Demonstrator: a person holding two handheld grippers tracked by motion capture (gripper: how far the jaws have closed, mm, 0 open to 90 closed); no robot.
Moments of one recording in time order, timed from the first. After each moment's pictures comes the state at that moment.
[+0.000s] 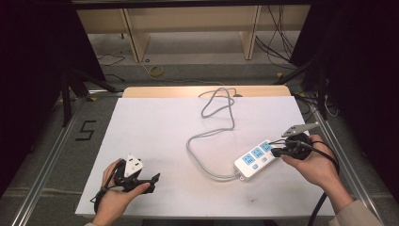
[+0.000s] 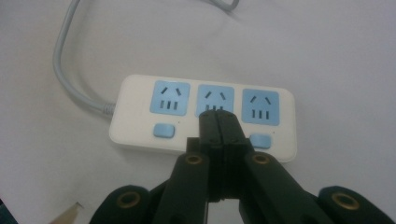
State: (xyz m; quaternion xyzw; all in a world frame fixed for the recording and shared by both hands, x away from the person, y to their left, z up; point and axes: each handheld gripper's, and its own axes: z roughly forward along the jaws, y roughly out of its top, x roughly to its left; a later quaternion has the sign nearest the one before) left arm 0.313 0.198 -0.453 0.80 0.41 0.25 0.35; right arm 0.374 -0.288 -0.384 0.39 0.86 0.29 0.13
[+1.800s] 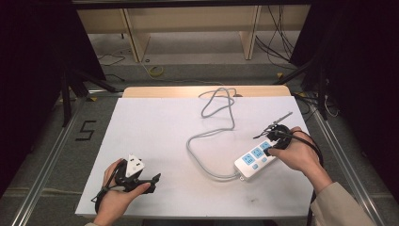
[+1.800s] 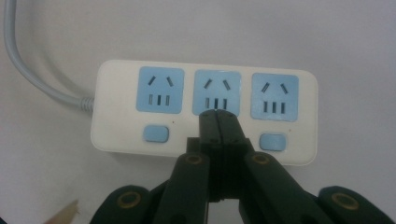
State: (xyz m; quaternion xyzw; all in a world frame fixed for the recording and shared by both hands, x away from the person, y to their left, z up) left arm 0.314 0.196 -0.455 0.81 0.41 0.25 0.35; right arm 0.413 -0.255 -0.395 0.43 0.88 0.17 0.08
